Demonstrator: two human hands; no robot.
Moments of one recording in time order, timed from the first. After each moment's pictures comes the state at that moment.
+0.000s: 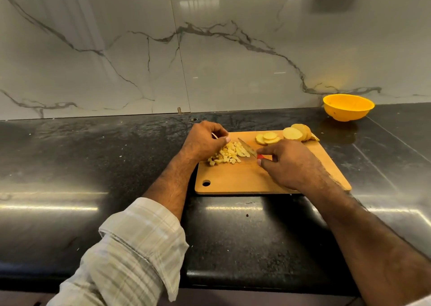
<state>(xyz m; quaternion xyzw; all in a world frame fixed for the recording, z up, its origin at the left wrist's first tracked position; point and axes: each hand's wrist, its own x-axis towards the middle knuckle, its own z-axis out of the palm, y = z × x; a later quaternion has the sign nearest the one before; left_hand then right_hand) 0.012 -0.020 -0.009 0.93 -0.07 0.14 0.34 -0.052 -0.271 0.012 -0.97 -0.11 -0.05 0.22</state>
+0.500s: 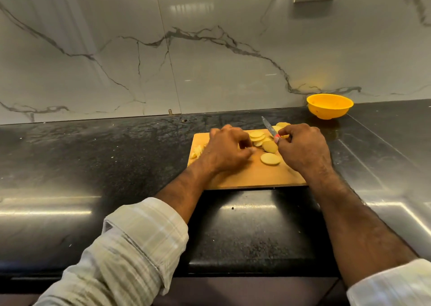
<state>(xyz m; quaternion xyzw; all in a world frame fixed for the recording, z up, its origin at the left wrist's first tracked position) -0.019 -0.105 -0.005 0.94 -0.20 0.17 0.20 -0.043 -0.313 0.014 -0.94 0.00 -0.22 0.25</state>
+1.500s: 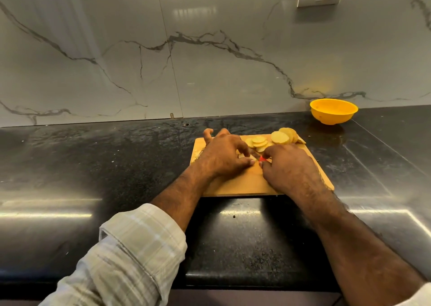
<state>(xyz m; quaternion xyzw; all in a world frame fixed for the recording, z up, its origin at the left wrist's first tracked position) -0.015 -0.097 0.000 0.97 -0.16 0.12 0.14 -0.067 -0.284 0.020 -0.99 -0.07 -0.08 0.12</state>
